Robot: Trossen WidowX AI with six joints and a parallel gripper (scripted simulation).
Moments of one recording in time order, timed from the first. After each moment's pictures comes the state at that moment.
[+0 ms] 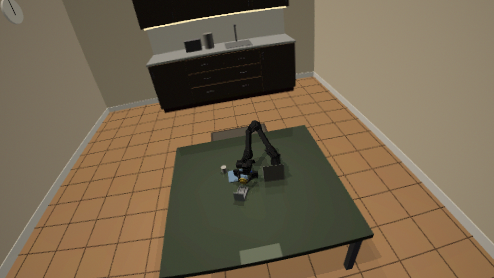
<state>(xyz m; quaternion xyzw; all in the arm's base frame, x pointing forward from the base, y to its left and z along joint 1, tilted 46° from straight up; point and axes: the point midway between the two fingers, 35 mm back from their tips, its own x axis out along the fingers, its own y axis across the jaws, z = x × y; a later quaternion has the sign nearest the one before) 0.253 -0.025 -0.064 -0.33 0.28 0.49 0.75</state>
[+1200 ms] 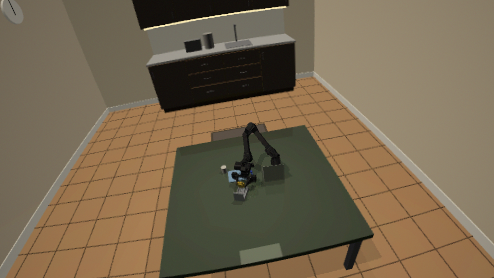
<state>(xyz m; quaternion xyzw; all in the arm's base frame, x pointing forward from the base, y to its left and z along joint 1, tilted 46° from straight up) 0.271 0.001 -0.089 -0.35 0.26 0.49 0.75</state>
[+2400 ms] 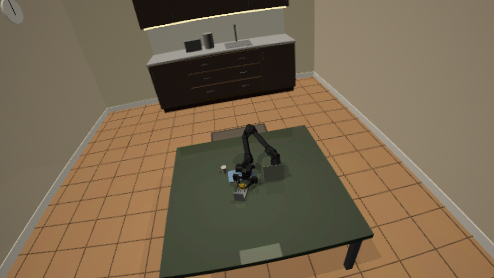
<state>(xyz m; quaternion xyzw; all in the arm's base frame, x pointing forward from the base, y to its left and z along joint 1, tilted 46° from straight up) 0.263 -0.008 -0.103 -0.34 0.27 0.49 0.75</state>
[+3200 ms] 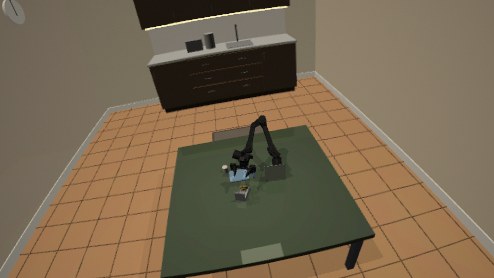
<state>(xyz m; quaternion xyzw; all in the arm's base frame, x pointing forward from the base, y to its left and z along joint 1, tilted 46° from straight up) 0.280 0.070 -0.024 -0.33 0.27 0.50 0.75</state>
